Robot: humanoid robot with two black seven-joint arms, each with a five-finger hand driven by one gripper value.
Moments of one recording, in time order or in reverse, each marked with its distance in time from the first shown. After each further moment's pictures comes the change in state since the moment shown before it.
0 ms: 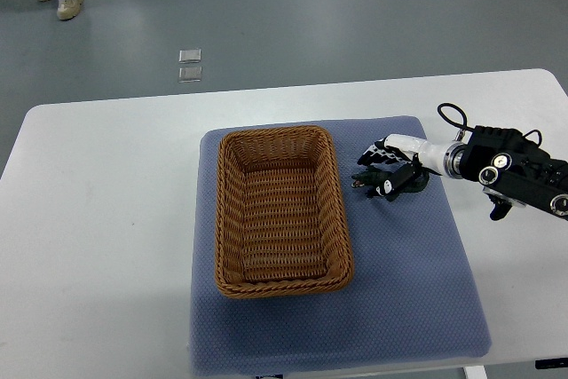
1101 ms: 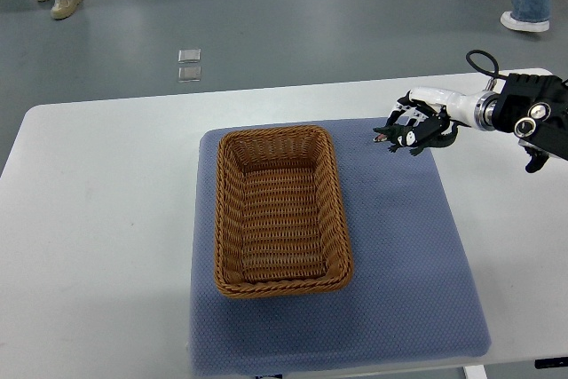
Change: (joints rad) left arm 0.000 0.000 0.000 -0.002 0.000 0.000 0.000; right arm 0.154 -0.117 0.015 0.008 -0.025 0.075 0.011
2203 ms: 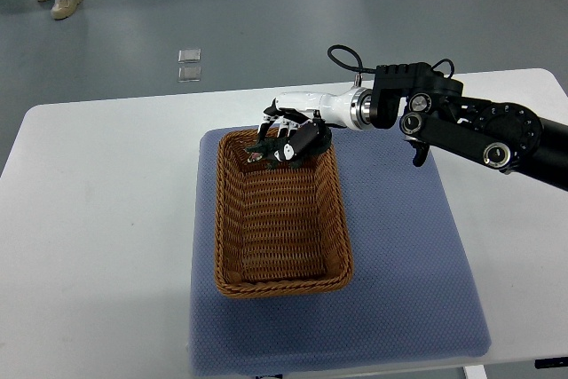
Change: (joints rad) left arm -0.001 0.000 0.002 -0.002 0.002 0.000 0.000; right arm 0.104 0.341 -0.008 0.011 -0.011 0.073 0.007
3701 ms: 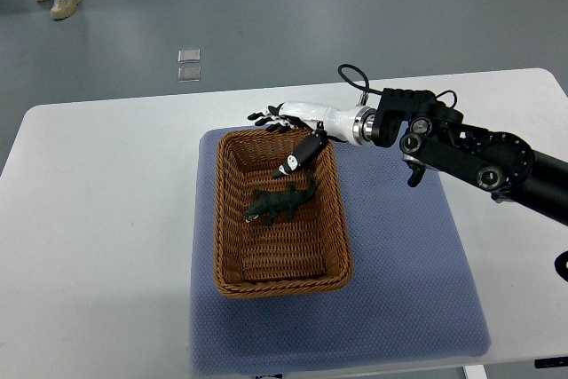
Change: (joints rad) left arm 0.000 0.000 0.000 0.000 0.000 0.000 0.000; right arm -0.125 0.016 0.188 -0.034 -0.048 -0.026 0.031
